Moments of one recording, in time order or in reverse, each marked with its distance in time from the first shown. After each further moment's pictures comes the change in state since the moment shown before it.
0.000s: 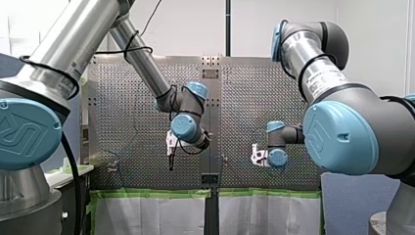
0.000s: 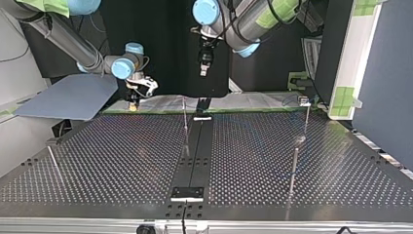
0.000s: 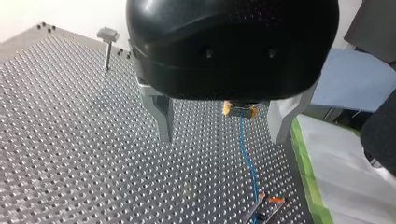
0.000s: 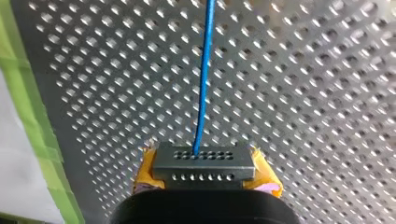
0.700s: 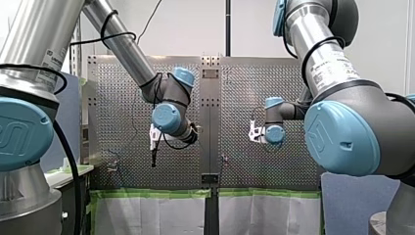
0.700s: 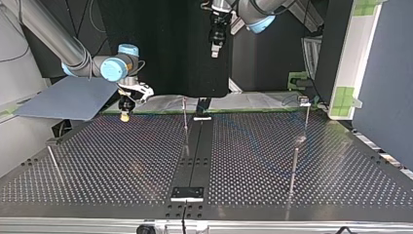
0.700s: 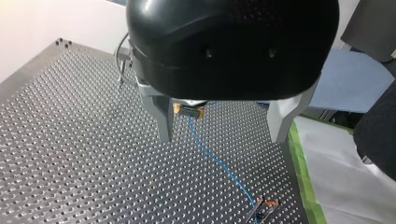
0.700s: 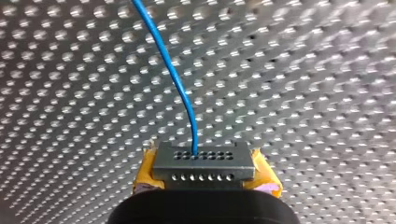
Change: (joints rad) left arm -0.066 0.190 -0.190 0.000 -0.099 -0.006; right arm 0.025 -0.193 0.031 0.064 0.022 0.018
